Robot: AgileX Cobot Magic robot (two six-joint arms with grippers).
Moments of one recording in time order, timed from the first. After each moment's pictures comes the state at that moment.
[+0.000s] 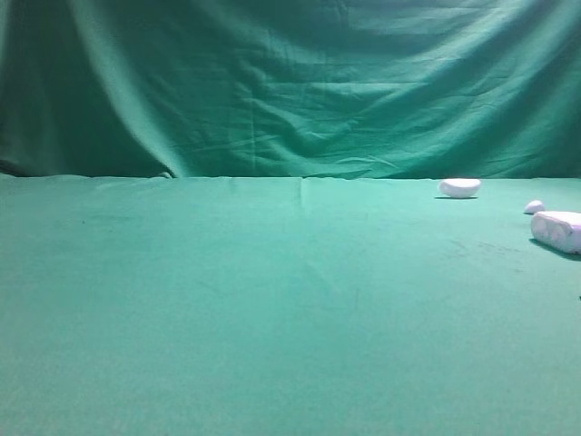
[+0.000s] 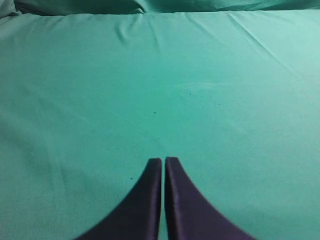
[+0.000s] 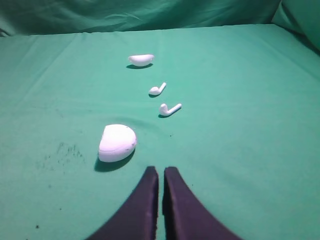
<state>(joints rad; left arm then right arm) -0.14 -0.01 0.02 -0.06 0.34 0.04 0.05 -0.01 0.03 0.05 0.38 -0.10</state>
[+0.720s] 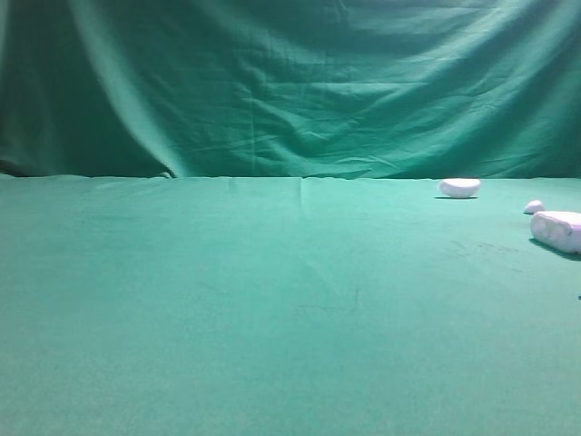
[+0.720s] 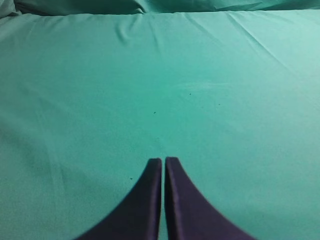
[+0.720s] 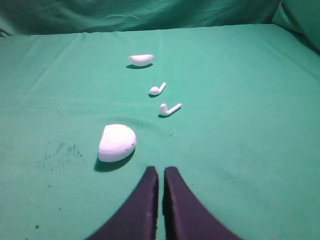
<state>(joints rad) -0.14 -0.01 0.02 -0.06 0.34 0.04 0.05 -0.01 0.03 0.05 0.38 -0.10</state>
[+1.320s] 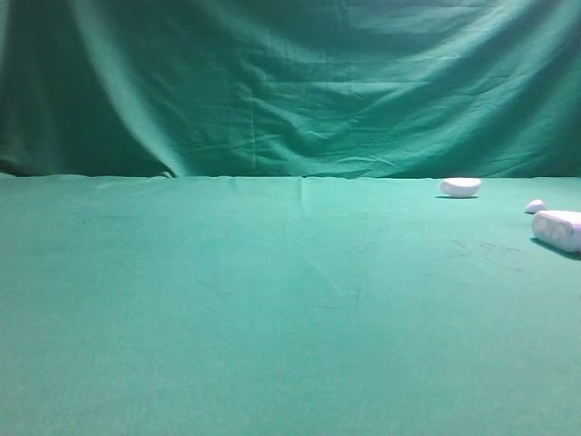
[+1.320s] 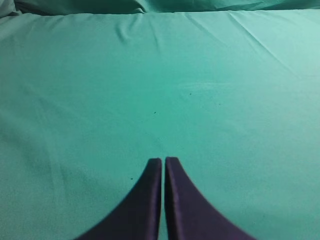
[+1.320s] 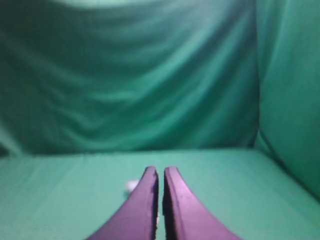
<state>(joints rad) -0.14 -0.01 0.02 -0.06 0.34 0.04 0.05 -0.01 0.00 0.05 0.00 -0.08</state>
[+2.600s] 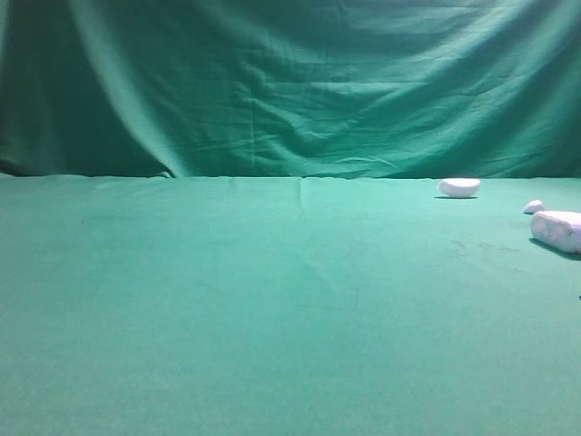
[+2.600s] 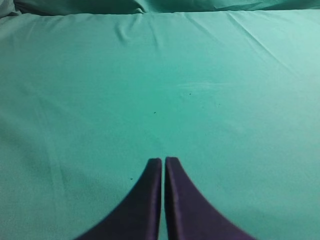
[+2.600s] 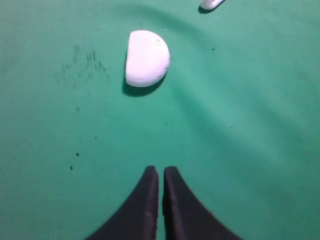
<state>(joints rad) -0.14 -0.01 0.02 -0.06 0.34 0.04 0.20 1.03 -0.69 -0.08 0.83 0.02</state>
